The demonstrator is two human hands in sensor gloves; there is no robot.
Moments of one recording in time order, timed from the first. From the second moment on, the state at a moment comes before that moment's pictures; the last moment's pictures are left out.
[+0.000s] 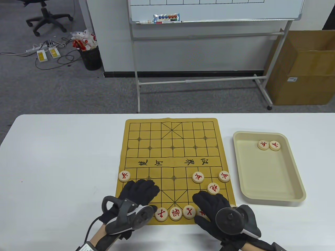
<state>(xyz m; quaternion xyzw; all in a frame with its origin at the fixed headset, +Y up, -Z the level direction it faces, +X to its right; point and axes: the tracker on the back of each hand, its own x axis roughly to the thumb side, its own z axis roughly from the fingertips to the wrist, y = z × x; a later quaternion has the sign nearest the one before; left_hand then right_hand) -0.120 -0.659 -0.278 0.14 -0.24 0.00 0.96 0.147 -0.690 -0.262 0.26 -0.05 0.94 0.22</state>
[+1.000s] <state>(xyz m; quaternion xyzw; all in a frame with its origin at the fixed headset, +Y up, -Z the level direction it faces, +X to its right) -0.093 -0.695 -0.269 0.11 -0.28 0.10 0.95 0.322 -0.665 -0.492 -0.11 -0.01 0.99 -0.01</state>
